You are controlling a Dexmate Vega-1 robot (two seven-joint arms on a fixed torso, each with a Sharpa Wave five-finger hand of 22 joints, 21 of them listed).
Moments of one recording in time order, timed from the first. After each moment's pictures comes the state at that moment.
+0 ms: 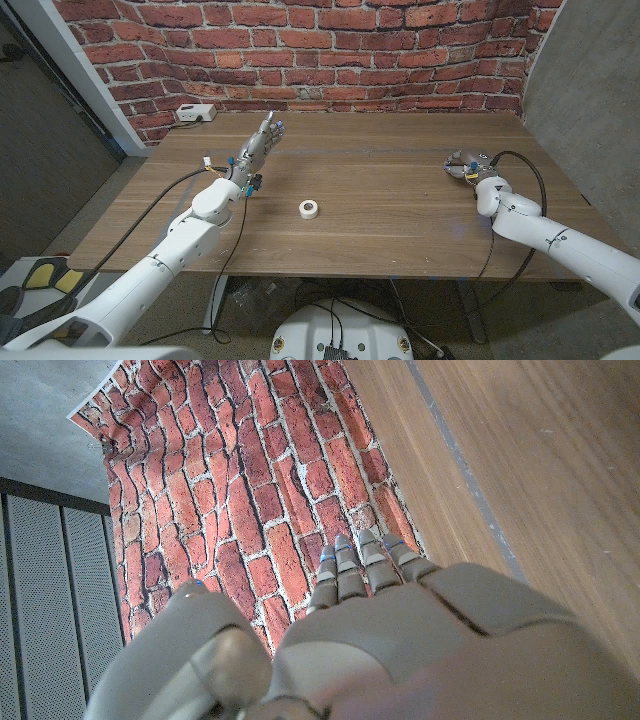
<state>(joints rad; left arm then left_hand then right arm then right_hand) 0.94 0.61 0.37 -1.58 -0.55 -0.23 0.07 0.35 -0.01 0.00 0.10 0.28 0.17 0.07 0.21 0.18 0.22 0.02 0.23 0.19 0.15 0.02 0.20 0.18 -0.01 0.01 0.29 0.17 -0.73 -0.85 -0.67 -1.45 -0.33 -0.42 -0.29 1.01 0.04 0.37 -0.18 0.19 0.79 -0.22 0.29 0.20 0.35 -0.09 0.23 0.18 0.21 -0.03 0.19 0.17 0.32 -0.04 0.28 0.18</state>
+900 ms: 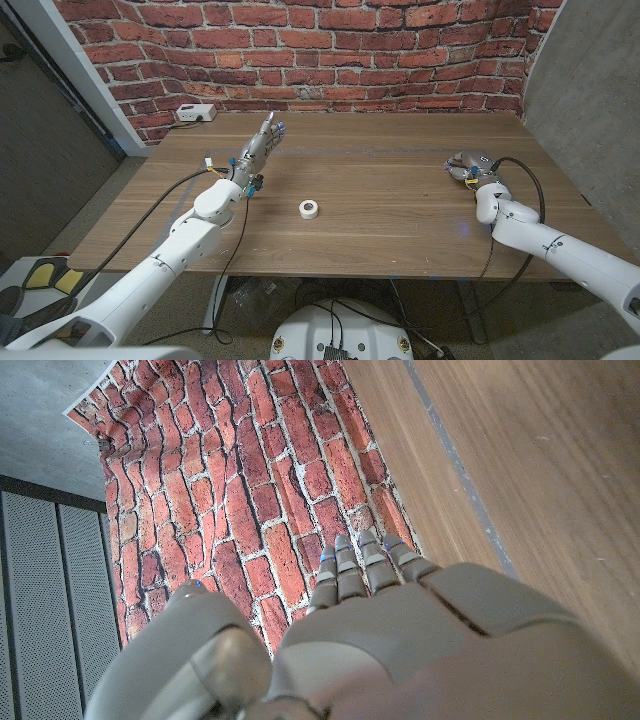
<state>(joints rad) 0.94 0.61 0.37 -1.58 -0.55 -0.22 0.08 0.35 -0.01 0.00 0.10 0.28 0.18 0.07 0.21 0.18 0.22 0.02 0.22 0.19 0.16 0.02 0.20 0.18 0.00 0.01 0.28 0.17 -0.75 -0.83 -0.68 -1.40 -0.35 -0.38 -0.39 1.02 0.04 0.33 -0.15 0.19 0.90 -0.23 0.30 0.20 0.45 -0.13 0.25 0.18 0.30 -0.04 0.20 0.18 0.39 -0.04 0.29 0.18</state>
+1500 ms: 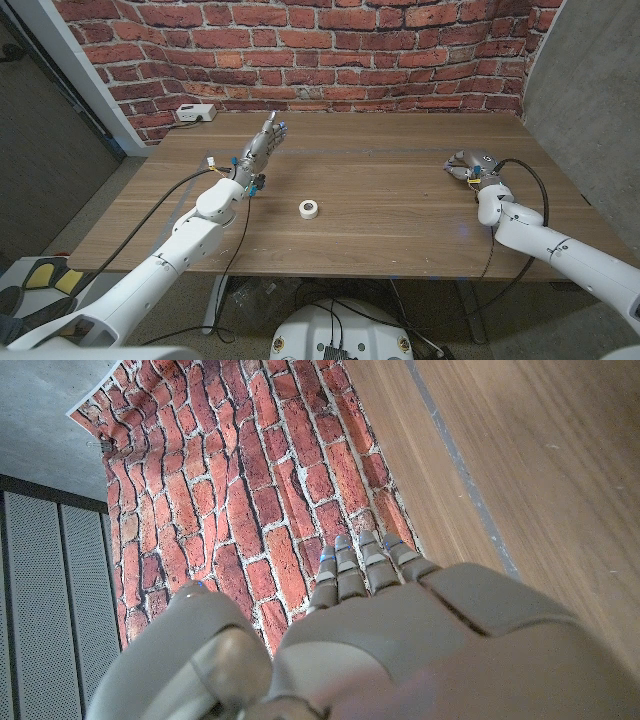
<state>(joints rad) 0.93 0.60 0.38 -1.57 -0.55 -0.22 0.07 0.35 0.00 -0.01 0.10 0.27 0.18 0.07 0.21 0.18 0.23 0.02 0.22 0.19 0.16 0.02 0.20 0.18 0.00 0.01 0.28 0.17 -0.79 -0.84 -0.63 -1.43 -0.33 -0.35 -0.44 1.00 0.03 0.31 -0.14 0.19 0.95 -0.22 0.32 0.20 0.49 -0.13 0.26 0.18 0.34 -0.04 0.20 0.18 0.42 -0.04 0.30 0.19</state>
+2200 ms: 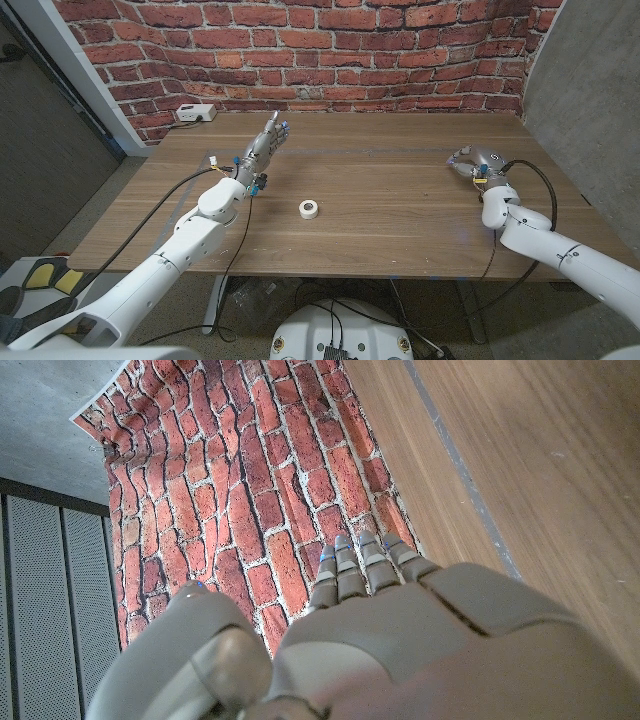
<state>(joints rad) 0.92 0.59 0.39 -1.57 -0.55 -0.22 0.07 0.35 0.00 -0.01 0.10 0.27 0.18 0.06 0.21 0.18 0.23 0.02 0.22 0.19 0.16 0.02 0.20 0.18 0.00 0.02 0.27 0.17 -0.87 -0.87 -0.56 -1.52 -0.30 -0.34 -0.52 0.99 0.03 0.30 -0.13 0.19 0.95 -0.22 0.32 0.21 0.51 -0.13 0.26 0.18 0.35 -0.04 0.20 0.18 0.43 -0.04 0.30 0.19</state>
